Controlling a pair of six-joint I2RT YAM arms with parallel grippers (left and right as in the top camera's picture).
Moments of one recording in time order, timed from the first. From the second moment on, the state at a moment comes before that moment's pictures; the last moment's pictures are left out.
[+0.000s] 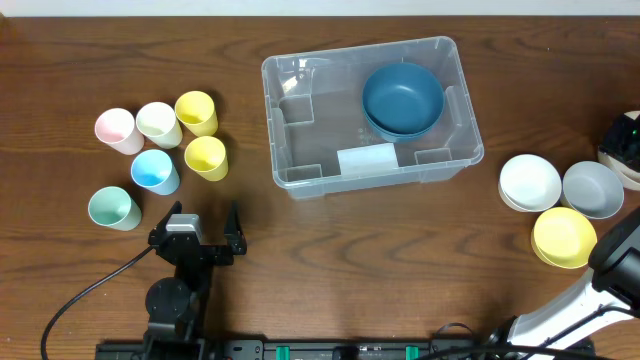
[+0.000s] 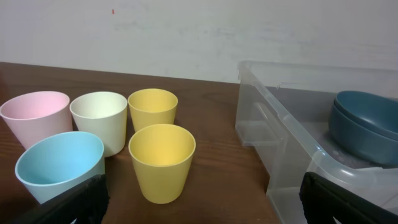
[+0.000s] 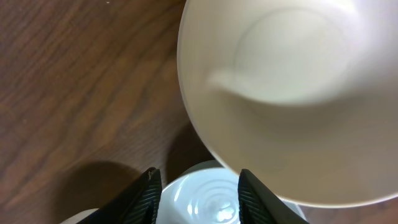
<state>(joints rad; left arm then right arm) -0.12 0.01 0.03 -0.13 -0.05 -0.14 -0.62 2.00 1.61 -0.82 -0.07 -0.01</state>
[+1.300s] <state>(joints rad) -0.12 0.01 0.03 -0.13 -0.05 -0.14 -0.56 2.11 1.63 -0.78 0.00 -0.07</state>
